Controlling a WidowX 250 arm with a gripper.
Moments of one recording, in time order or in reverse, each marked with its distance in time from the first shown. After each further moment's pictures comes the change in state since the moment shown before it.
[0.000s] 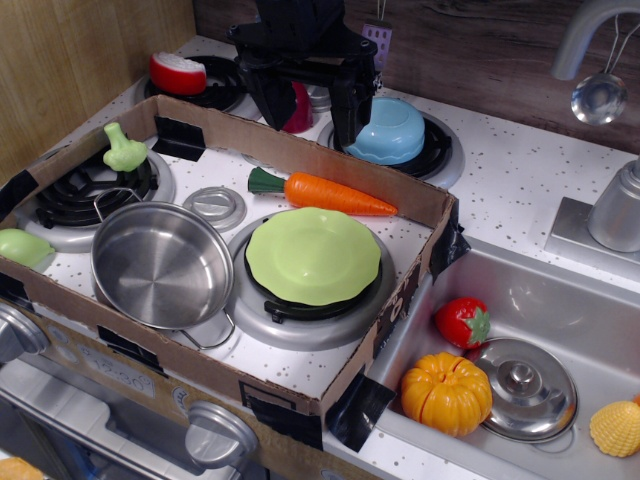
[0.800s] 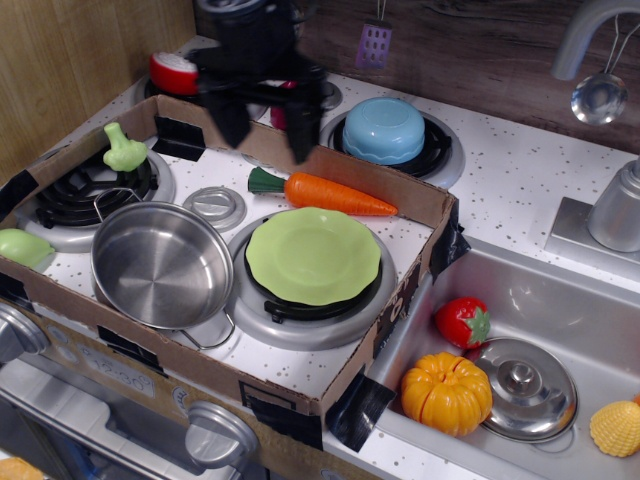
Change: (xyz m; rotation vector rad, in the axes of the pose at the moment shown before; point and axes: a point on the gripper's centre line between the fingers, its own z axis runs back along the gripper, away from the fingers) arm -0.015 0.040 -0.017 0.043 0.052 0.048
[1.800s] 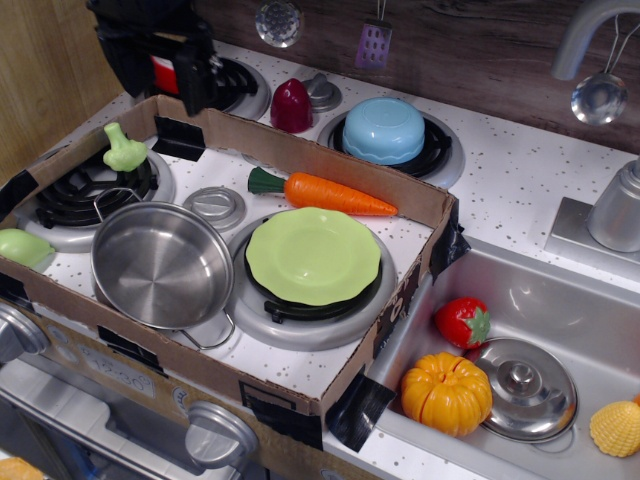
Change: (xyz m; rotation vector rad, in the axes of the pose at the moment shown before) arm 0.008 0.088 0.024 0.096 0.001 -0.026
